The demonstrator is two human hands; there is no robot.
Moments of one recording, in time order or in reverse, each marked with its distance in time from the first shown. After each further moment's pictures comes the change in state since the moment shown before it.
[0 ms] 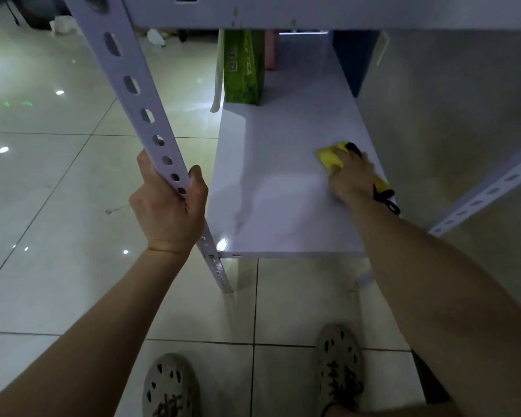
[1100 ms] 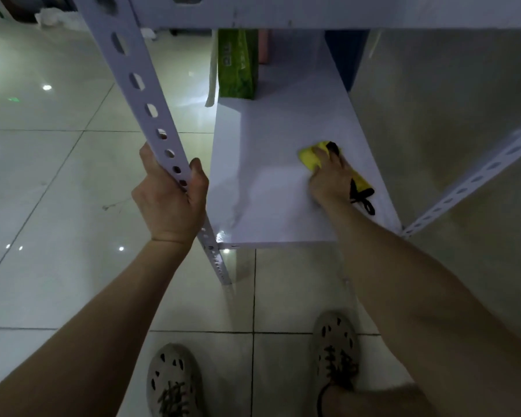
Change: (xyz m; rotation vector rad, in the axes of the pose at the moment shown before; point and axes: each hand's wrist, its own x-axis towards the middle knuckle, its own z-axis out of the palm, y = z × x) left_hand -0.001 0.000 0.000 -0.031 -0.043 -0.054; right_hand -0.042 -0.030 0.016 0.015 0.020 -0.016
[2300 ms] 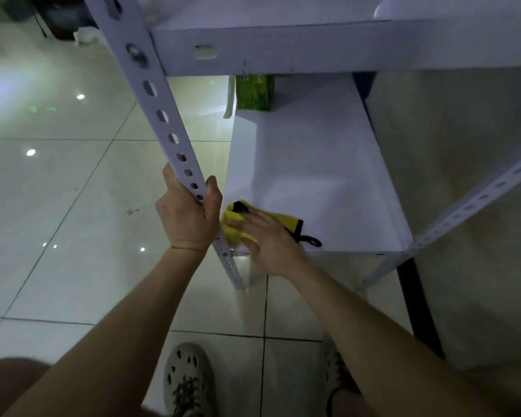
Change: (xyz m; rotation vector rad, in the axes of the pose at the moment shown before) left_hand -0.001 0.006 -0.005 0.042 -0.021 0.011; right_hand -0.126 -0.074 0.037 0.223 -0.296 -0.784
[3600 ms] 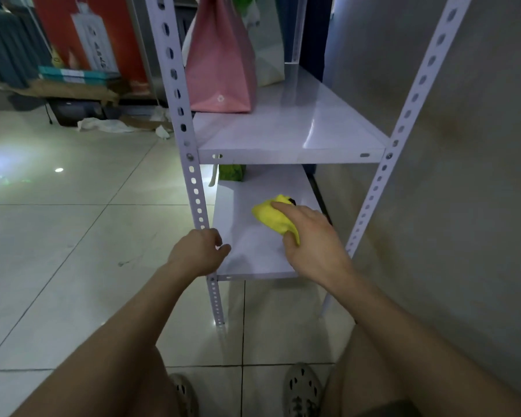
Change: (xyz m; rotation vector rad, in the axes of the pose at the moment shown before) left_hand 0.018 0.091 -0.087 0.436 -0.944 -0.097; right_hand -0.111 -0.164 -0.233 -0.172 0.324 0.279
